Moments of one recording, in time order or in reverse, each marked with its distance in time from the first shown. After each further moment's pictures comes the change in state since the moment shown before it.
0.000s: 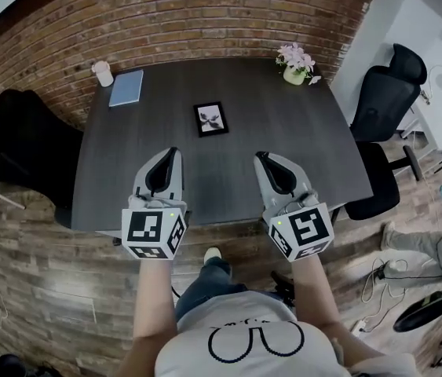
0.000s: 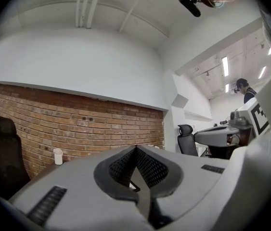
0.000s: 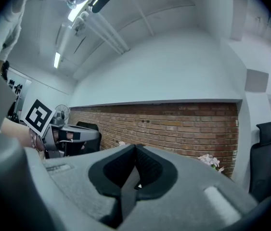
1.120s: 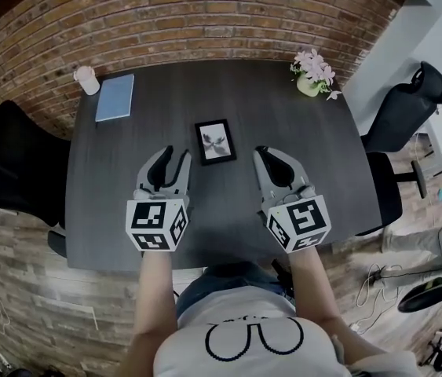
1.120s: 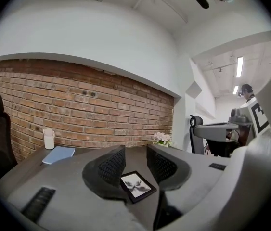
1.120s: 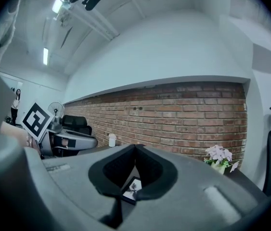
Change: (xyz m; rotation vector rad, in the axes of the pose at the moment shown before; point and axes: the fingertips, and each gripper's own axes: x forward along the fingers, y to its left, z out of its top) left arm 0.163 0.097 -0.079 -0.110 0.176 -0.001; right arm 0.174 -0.080 -0.061 0.065 0.105 -0.020
